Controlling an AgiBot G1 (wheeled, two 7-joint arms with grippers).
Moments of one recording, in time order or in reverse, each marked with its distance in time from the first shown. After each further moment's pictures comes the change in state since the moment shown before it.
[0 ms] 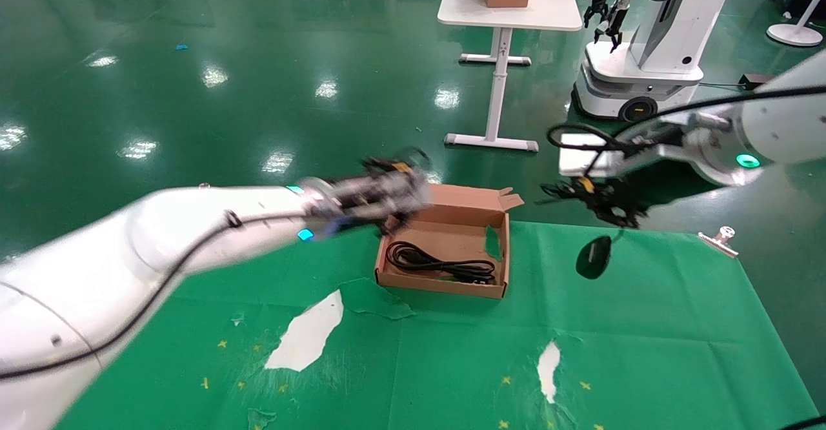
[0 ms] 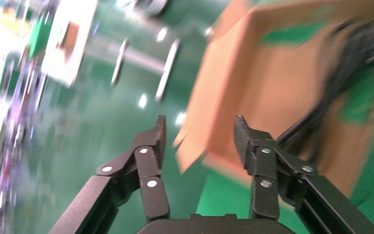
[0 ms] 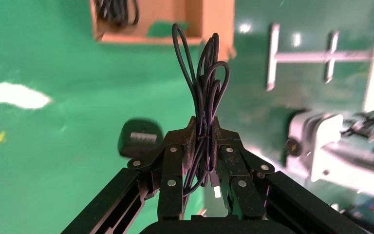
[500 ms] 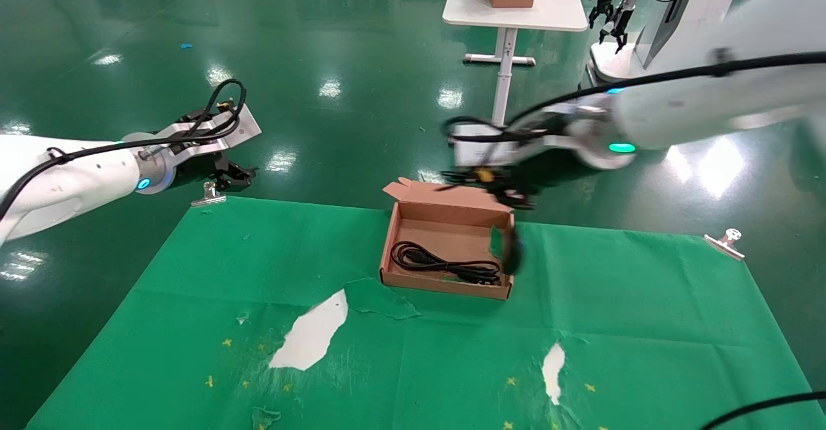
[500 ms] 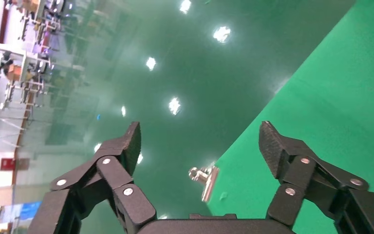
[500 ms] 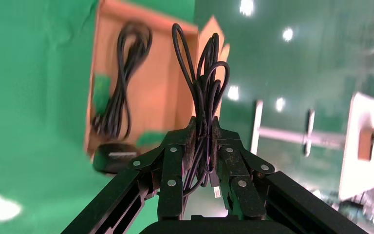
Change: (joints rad) left arm -0.112 -0.084 -0.039 0.292 -0.058 -0.015 0.048; right arm 0.005 -0.213 0.017 -0.252 0.118 0.180 -0.227
